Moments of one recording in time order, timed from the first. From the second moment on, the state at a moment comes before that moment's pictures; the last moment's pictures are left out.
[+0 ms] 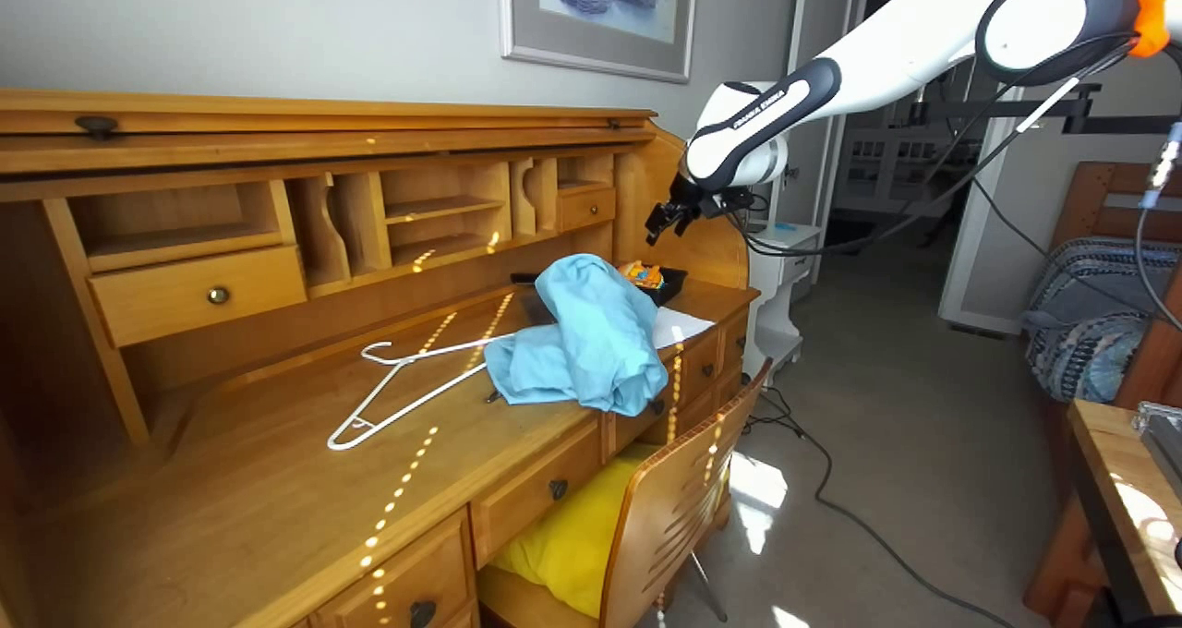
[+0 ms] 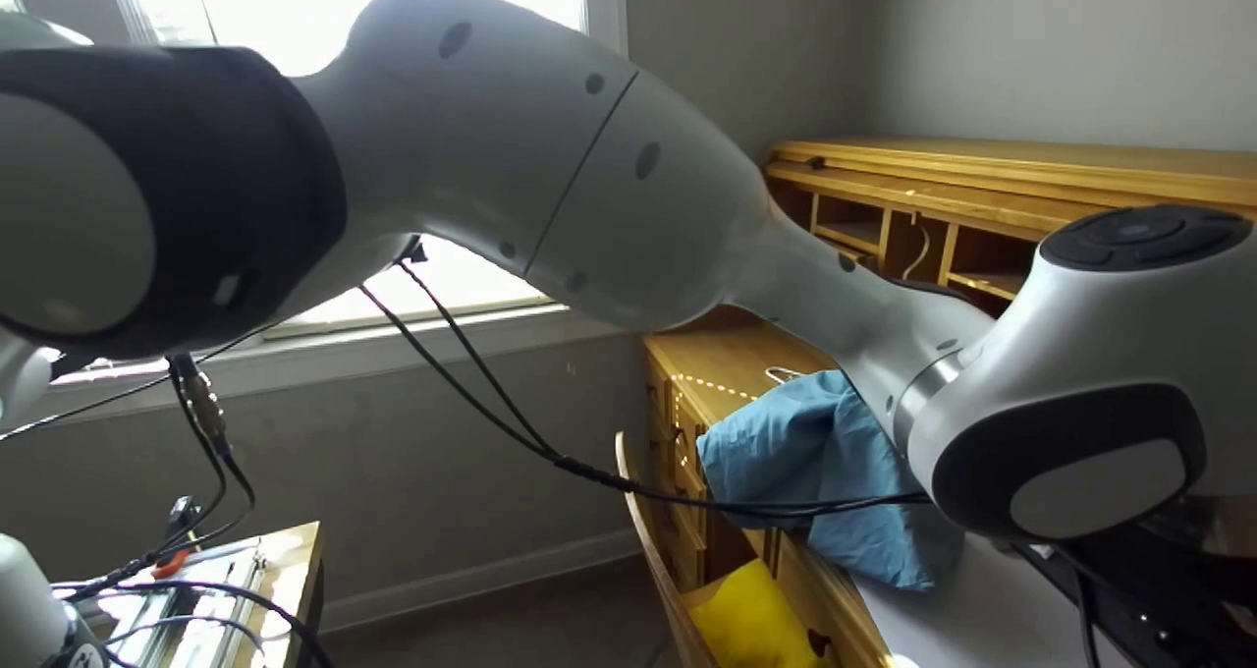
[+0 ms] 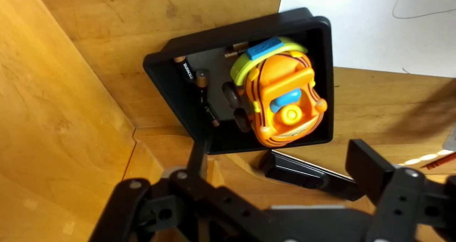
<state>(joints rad) -0.27 0.95 -0.13 -1.19 0.11 2.70 -0.16</state>
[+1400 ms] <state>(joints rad) -0.24 1.18 -0.19 -0.98 0.08 2.72 0.11</state>
